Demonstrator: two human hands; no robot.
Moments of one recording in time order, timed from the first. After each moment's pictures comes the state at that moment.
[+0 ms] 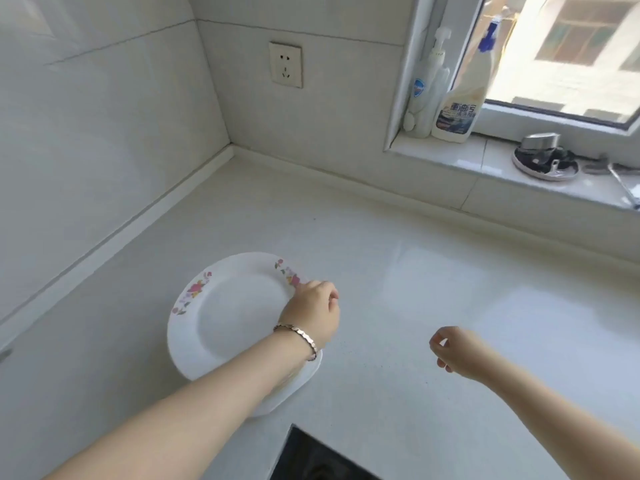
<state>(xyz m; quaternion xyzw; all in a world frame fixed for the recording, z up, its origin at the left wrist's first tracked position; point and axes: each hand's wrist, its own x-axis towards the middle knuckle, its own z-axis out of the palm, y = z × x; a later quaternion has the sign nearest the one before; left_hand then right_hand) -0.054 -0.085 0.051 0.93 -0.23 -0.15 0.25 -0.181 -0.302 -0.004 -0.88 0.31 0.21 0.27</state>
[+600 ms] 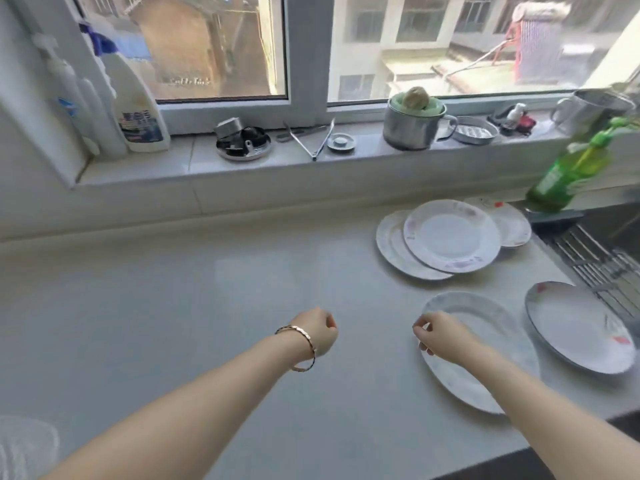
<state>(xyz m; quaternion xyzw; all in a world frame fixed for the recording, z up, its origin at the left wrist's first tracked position) -0.262 -0.391 0.024 0.78 -0.48 -0.40 0.06 -0.470 -0.486 0.011 -0.74 0.59 0.09 0.30</state>
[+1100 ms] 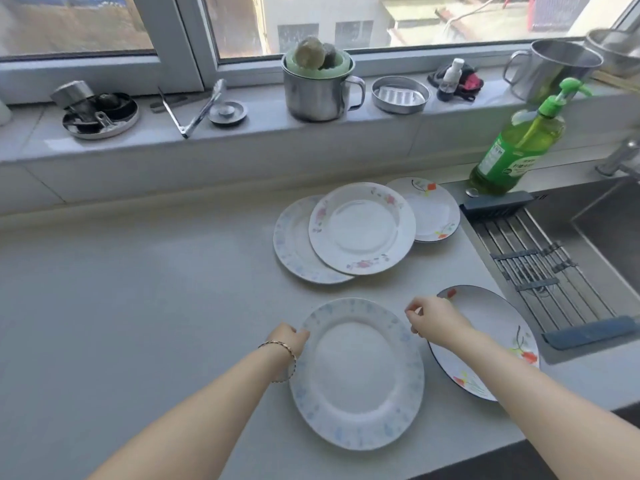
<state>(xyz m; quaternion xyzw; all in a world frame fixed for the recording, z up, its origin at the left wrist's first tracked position) -0.435 -0.539 -0.061 0.83 -0.25 -0.48 0.09 -0.646 -0.662 -0.024 -0.72 0.60 0.11 0.32</state>
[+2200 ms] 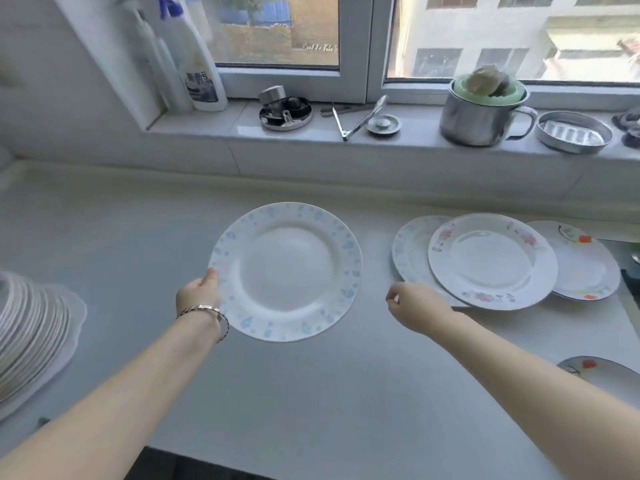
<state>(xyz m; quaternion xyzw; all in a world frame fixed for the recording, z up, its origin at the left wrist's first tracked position) -0.266 -0.368 0.023 0.80 0.18 -0.14 0.56 -0.465 -0.596 0.006 -0.90 0.35 0.14 0.22</state>
